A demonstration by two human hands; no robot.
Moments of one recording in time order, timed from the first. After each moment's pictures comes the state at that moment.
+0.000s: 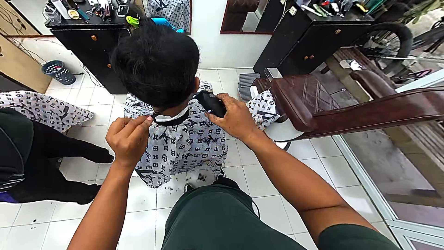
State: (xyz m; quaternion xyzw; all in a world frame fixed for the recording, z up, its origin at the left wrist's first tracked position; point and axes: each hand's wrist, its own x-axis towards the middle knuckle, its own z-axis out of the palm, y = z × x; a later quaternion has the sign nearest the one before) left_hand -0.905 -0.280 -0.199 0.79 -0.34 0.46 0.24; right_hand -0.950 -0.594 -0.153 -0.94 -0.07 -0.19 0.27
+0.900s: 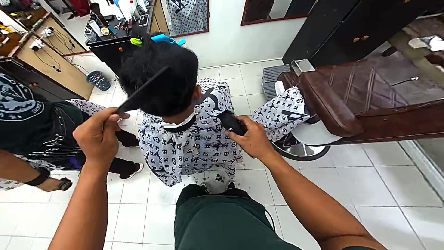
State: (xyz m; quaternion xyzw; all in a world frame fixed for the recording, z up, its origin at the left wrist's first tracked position) left_hand -0.903 -0.245 -0.107 0.87 -0.30 0.29 0.28; right_hand -0.974 -0.640 -0.208 -0.89 0.01 -0.09 0.45
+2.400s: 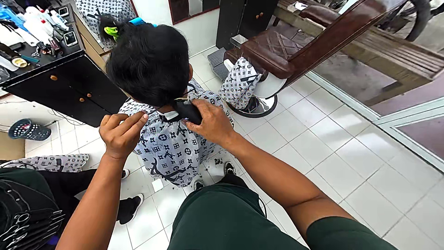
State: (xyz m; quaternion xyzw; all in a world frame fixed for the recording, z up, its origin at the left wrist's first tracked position) left_hand -0.804 -0.208 -0.177 0.64 -0.60 0.43 0.23; right_hand -0.982 -0.440 -0.177 -0.90 0.03 -0.35 0.26
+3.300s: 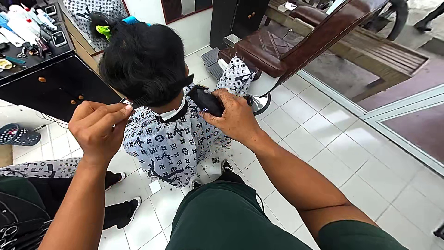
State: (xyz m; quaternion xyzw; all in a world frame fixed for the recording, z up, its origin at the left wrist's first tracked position) left_hand -0.820 -0.209 -0.118 0.67 -0.58 0.34 0.32; right_hand -1.028 -0.464 -0.130 -0.91 0.14 -0.27 0.28
